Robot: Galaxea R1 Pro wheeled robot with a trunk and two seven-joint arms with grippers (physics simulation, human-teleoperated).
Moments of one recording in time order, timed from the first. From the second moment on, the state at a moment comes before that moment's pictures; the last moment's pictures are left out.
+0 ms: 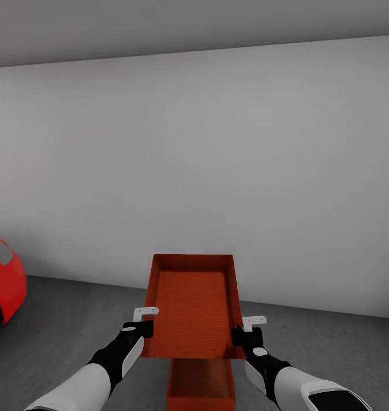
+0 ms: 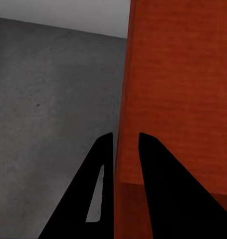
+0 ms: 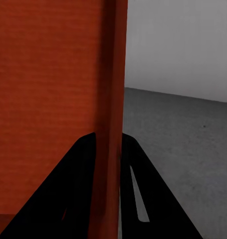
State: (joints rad) left arm -0.66 -0.08 -0.15 -0.37 0.18 0.17 0.24; right arm -0.73 0.11 0.06 -0.01 0.03 -0.30 -0.16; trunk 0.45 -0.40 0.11
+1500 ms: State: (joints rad) left arm -0.66 -0.08 -0.15 -0.36 0.18 0.17 0.24; right arm -0.72 0.11 0.06 -0.01 0.03 -0.30 -0.16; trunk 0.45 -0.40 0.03
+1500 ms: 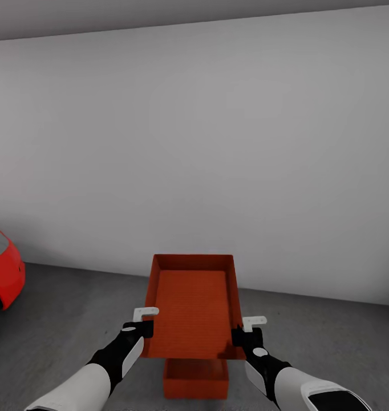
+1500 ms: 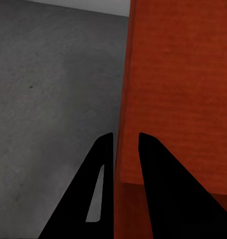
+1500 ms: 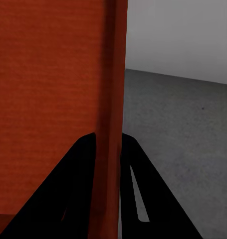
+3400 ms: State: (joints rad) left arm -0.66 -0.08 -0.15 -0.37 0.18 0.17 0.24; right arm -0.72 0.11 0.06 -0.01 0.03 -0.30 -0.16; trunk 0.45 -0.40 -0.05
